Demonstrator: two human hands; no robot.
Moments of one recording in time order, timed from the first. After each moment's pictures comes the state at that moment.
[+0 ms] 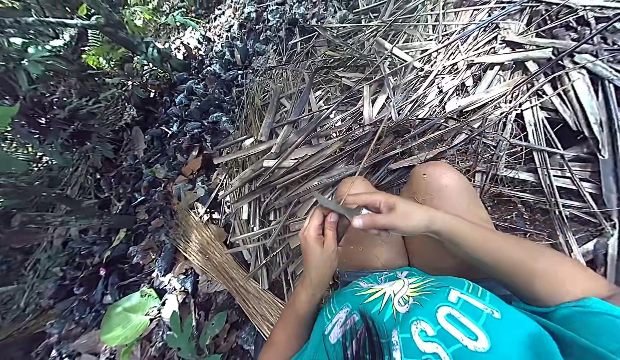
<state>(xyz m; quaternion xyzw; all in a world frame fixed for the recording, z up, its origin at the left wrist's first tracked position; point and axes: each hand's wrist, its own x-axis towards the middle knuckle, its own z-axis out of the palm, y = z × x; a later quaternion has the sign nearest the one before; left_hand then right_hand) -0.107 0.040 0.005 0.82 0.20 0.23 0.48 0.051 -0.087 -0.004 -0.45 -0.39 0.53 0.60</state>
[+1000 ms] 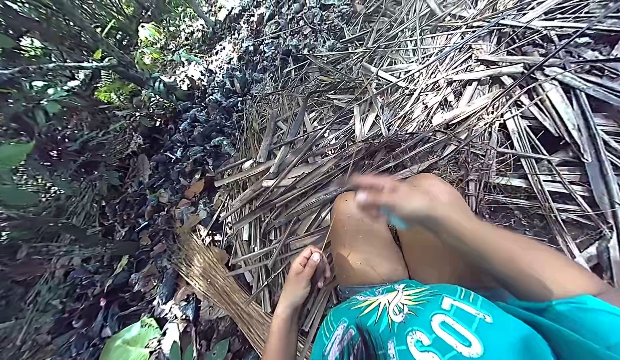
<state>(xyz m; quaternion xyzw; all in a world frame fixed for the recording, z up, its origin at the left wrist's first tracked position) -0.162 0.085 -0.021 0.65 0.22 -0.01 0.73 0.078 -0.094 0.003 -0.48 -0.33 0.48 0.65</state>
